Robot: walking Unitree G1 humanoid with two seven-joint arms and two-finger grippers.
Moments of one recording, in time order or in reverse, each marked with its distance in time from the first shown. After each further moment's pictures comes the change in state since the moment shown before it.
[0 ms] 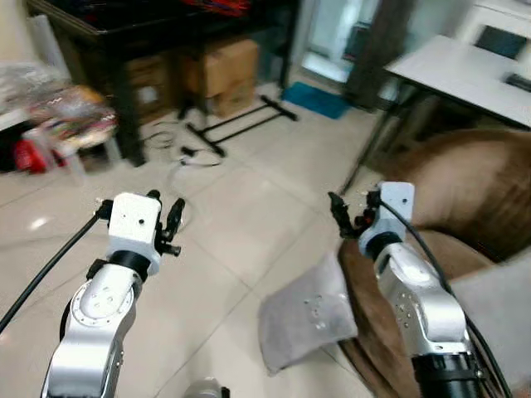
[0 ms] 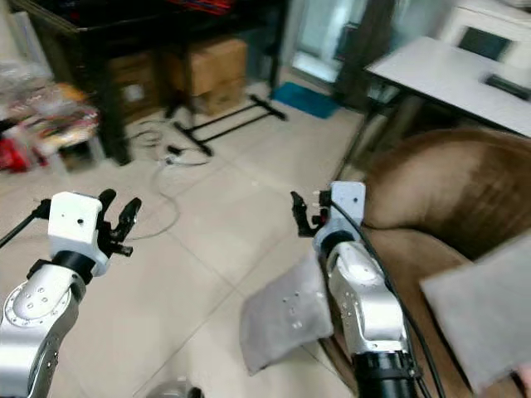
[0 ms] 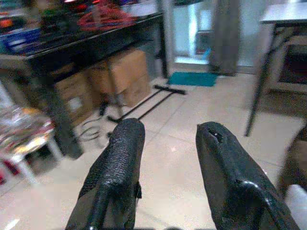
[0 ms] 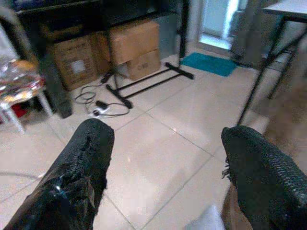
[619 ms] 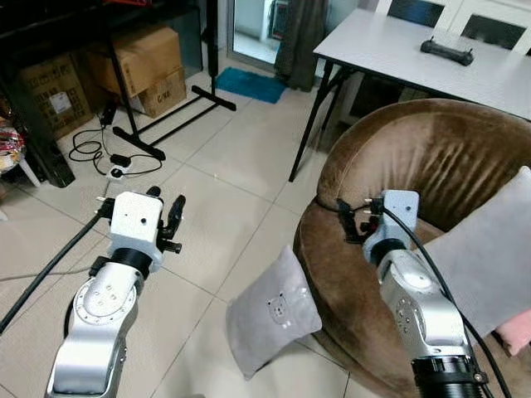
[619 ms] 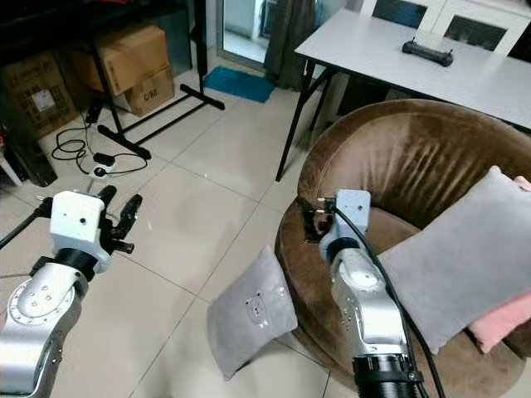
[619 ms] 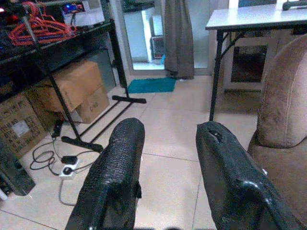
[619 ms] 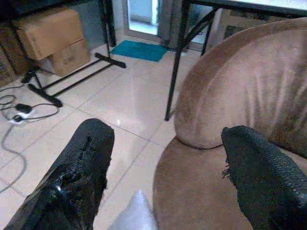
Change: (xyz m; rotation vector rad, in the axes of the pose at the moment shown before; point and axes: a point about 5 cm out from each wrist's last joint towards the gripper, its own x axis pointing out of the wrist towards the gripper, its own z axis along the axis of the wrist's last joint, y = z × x) left arm 0.004 -0.002 -0.001 0.017 -0.032 -0.004; right arm -0.002 -0.015 -0.012 -0.029 0.011 -0.104
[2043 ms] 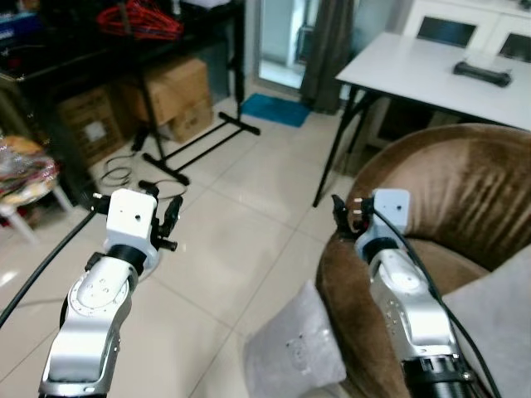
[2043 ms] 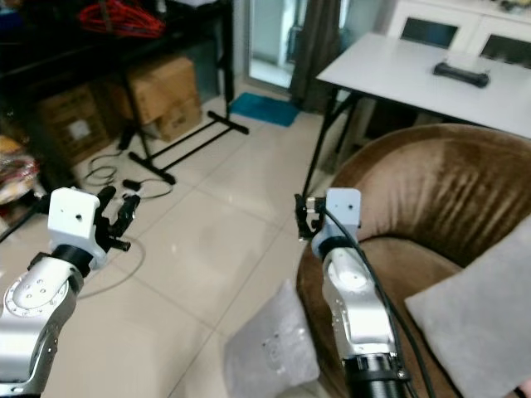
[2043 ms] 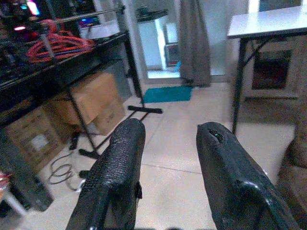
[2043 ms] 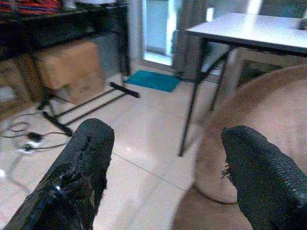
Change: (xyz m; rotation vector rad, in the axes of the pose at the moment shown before) left arm 0.008 0.006 -0.007 -0.026 0.014 -0.038; right arm 0.002 0.007 0.003 -0.064 -0.063 -0.017
